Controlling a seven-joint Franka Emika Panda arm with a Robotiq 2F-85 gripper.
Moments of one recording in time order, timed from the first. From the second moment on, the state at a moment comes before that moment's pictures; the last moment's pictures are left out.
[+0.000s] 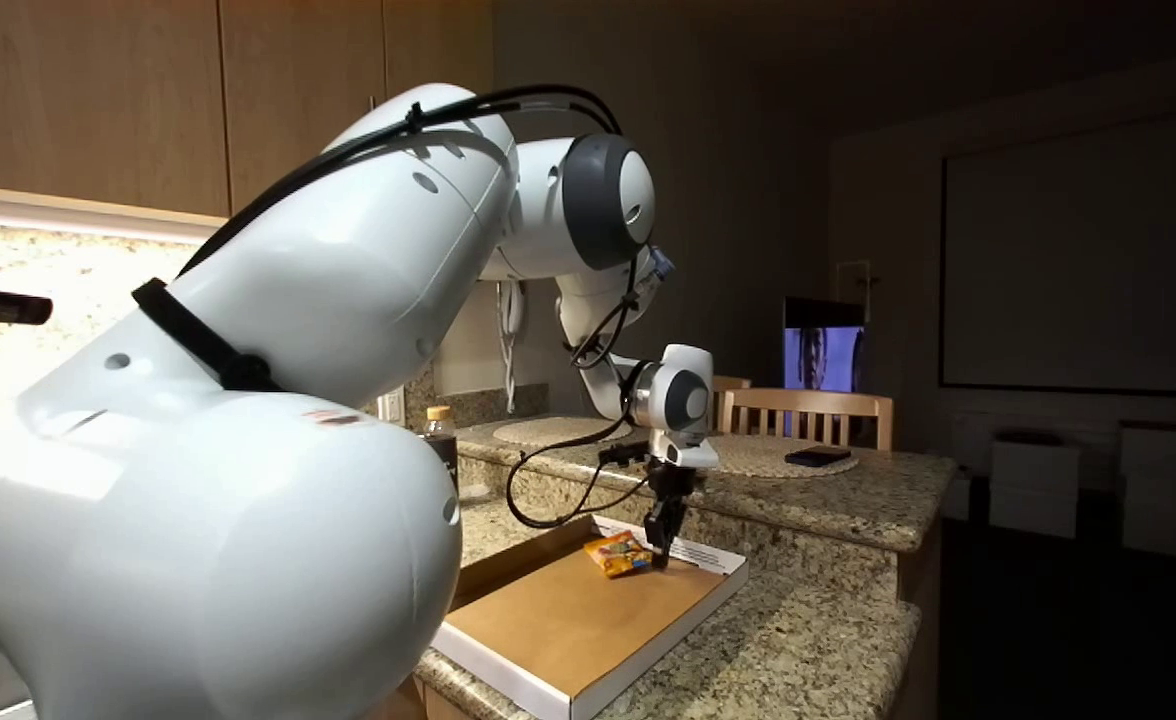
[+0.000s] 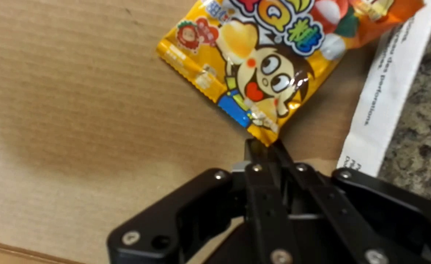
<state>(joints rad) 0.19 0.73 -0.01 -1.56 0.16 2.21 1.54</state>
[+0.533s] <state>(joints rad) 0.19 0.67 0.02 -1.61 0.16 2.21 1.47</state>
